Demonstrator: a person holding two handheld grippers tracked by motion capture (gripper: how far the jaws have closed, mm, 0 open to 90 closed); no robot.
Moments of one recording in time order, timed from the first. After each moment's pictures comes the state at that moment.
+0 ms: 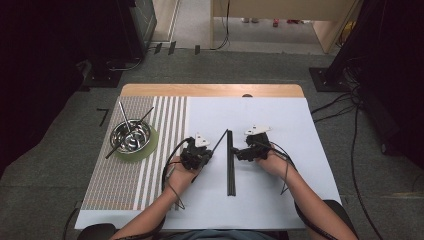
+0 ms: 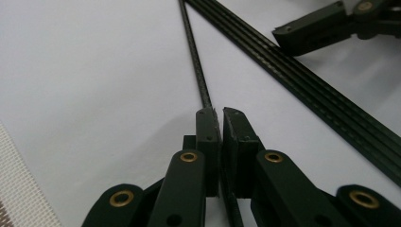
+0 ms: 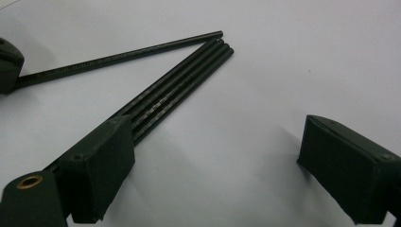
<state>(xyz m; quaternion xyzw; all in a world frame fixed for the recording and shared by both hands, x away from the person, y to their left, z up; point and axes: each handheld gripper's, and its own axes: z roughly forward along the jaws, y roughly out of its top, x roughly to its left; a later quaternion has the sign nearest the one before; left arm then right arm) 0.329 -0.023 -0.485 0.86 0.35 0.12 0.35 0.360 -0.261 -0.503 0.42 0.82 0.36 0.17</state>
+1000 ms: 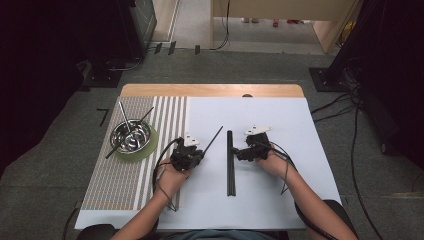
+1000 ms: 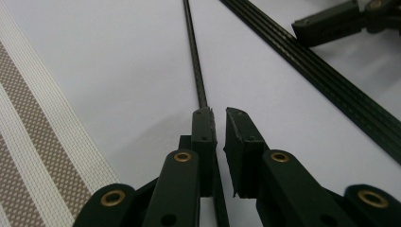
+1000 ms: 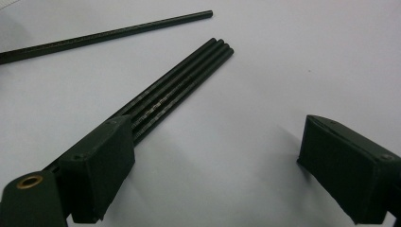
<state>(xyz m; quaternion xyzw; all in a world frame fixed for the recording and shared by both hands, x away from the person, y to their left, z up) 0.322 0.006 -0.478 0.84 0.39 0.11 0.35 0.360 -0.261 -0.503 0.42 0.82 0.36 0.17</state>
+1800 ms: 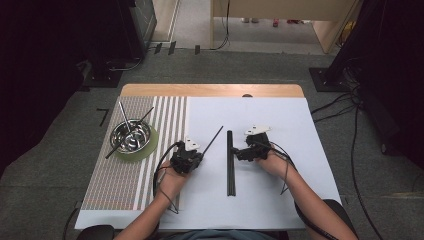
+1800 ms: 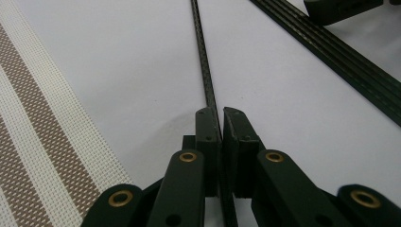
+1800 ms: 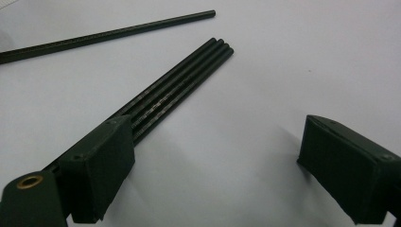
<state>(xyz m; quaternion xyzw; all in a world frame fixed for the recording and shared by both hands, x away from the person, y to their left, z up) 0.321 0.006 -0.485 0.84 0.39 0.12 0.34 0.360 -0.261 -0.503 0.42 0.82 0.36 0.17</state>
